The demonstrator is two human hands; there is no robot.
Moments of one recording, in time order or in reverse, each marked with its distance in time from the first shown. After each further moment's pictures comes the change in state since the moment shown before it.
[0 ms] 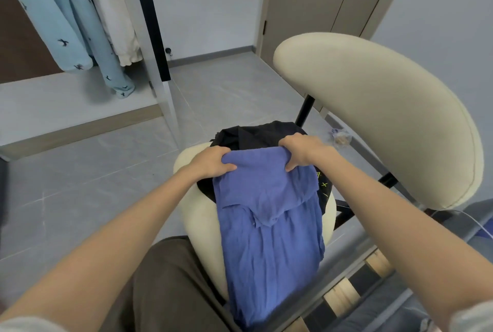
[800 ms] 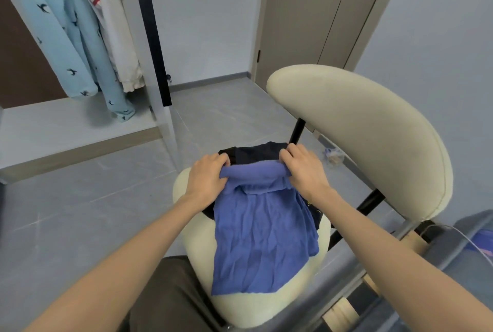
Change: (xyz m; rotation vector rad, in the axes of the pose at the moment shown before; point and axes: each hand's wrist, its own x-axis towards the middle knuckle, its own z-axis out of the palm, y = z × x) left_hand -0.032 0.016 0.002 0.150 0.539 0.224; right_hand -0.035 0.000 0.029 -0.073 0.682 -0.034
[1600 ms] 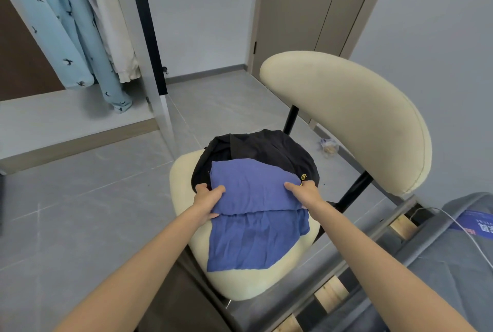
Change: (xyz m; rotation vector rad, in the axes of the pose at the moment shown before) left_hand -0.060 0.015 0.047 -1.001 -0.267 -1.101; right_hand -0.070 -0.003 0.053 1.107 -0.375 1.062
